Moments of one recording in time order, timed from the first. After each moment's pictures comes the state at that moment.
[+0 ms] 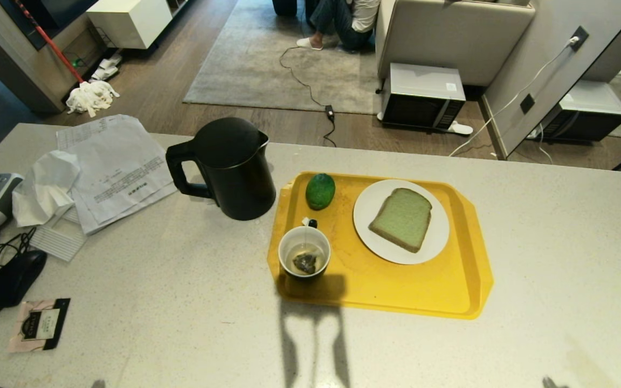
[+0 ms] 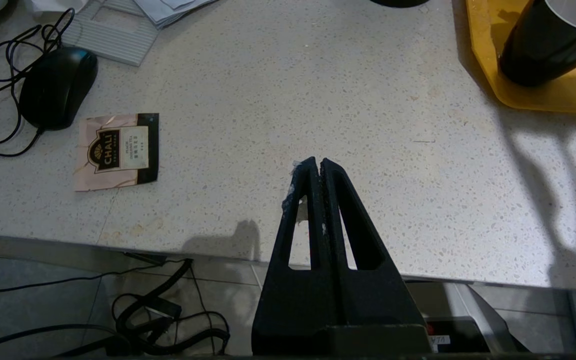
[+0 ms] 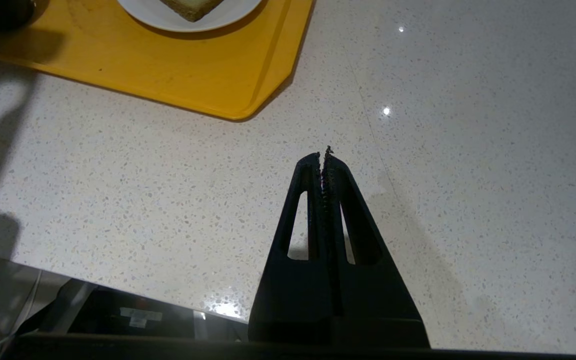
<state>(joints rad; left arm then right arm) 0.00 0.00 0.00 -0.01 0.00 0.00 0.00 0.00 -0.01 0.02 0.04 -0.08</state>
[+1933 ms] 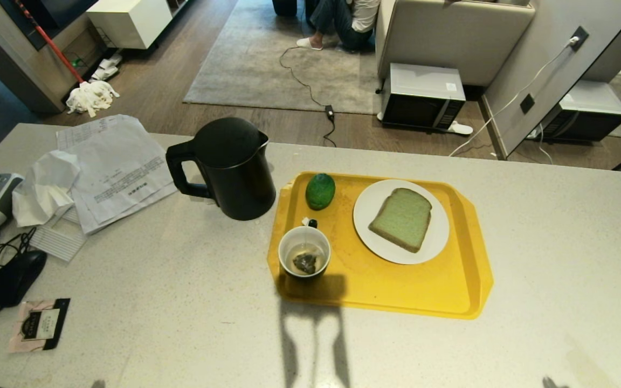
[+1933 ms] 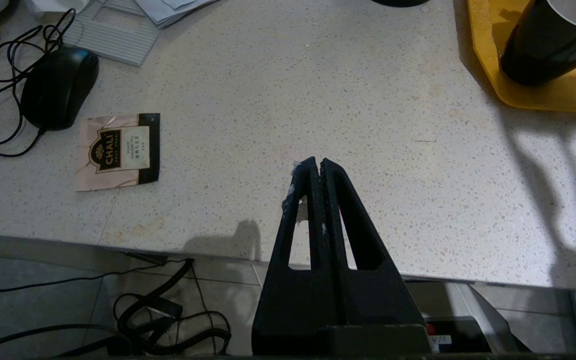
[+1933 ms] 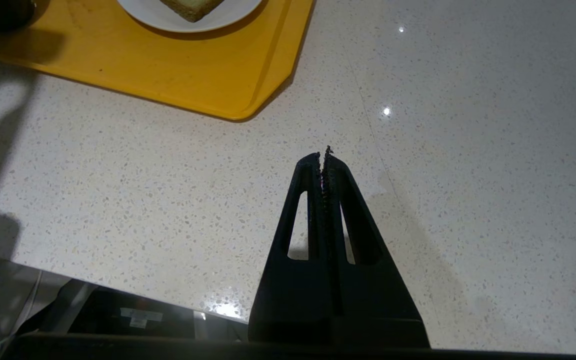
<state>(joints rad) 0.00 0.00 0.00 0.00 0.00 0.00 0.00 0.00 -0.01 0.02 0.04 -0.08</state>
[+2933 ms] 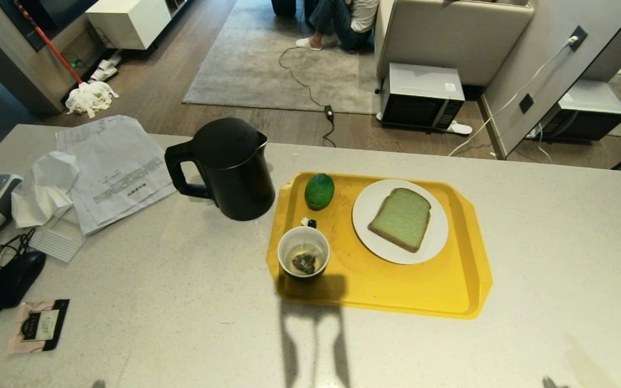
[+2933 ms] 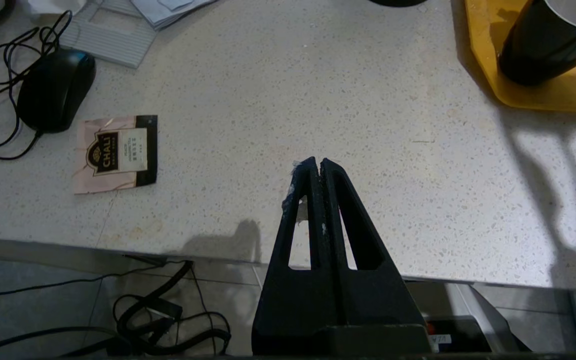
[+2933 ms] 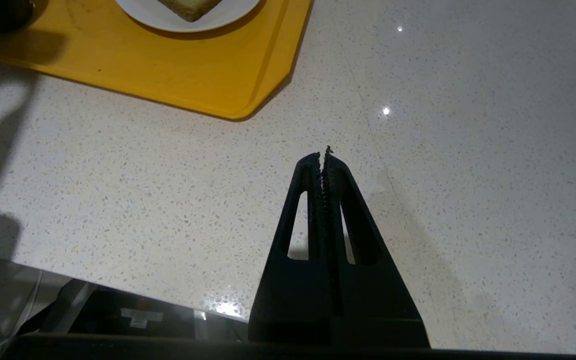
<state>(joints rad) 0.00 0.00 0.00 0.00 0.00 0.00 0.00 0.00 -0.01 0.02 0.04 -0.08</state>
